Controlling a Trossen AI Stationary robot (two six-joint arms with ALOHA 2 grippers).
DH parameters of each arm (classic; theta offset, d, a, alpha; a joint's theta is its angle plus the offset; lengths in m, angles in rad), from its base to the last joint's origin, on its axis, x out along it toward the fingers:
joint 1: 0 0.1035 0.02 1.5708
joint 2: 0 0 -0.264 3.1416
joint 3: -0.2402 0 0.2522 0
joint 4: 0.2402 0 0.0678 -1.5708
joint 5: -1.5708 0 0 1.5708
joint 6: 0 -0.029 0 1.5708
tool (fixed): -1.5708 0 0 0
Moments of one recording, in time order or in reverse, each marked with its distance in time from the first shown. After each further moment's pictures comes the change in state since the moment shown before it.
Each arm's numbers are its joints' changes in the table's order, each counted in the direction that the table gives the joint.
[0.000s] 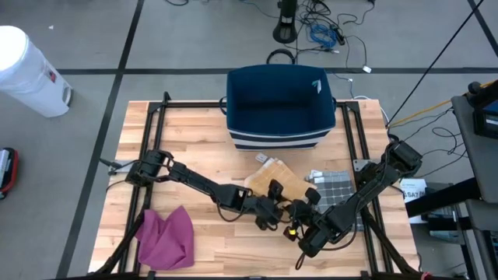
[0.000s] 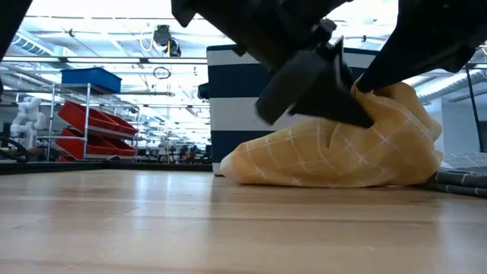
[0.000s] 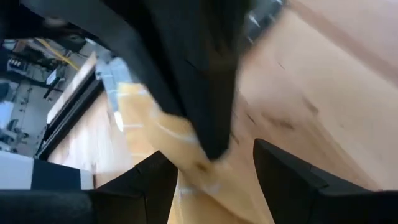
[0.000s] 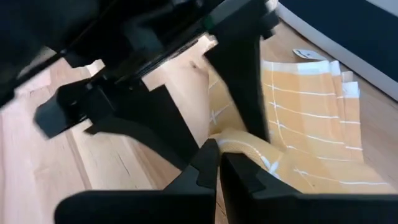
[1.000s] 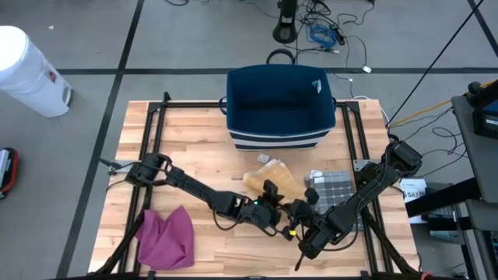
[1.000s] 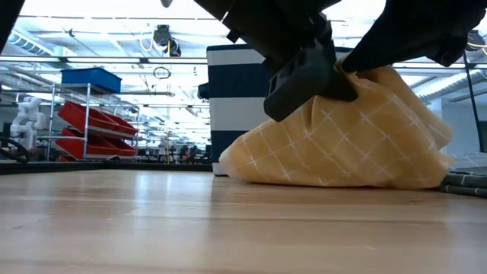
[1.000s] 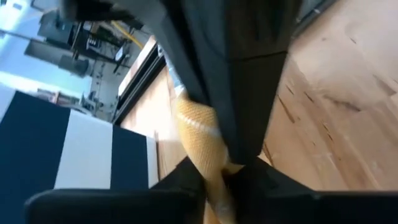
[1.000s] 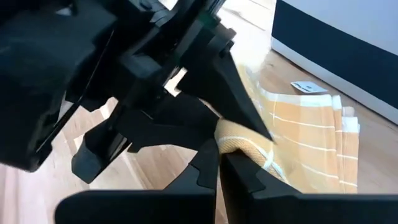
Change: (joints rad) left arm -0.066 0.002 0.000 -0.030 -0.326 -0.050; right arm 0.005 0.000 0.000 -0.071 0.117 0.000
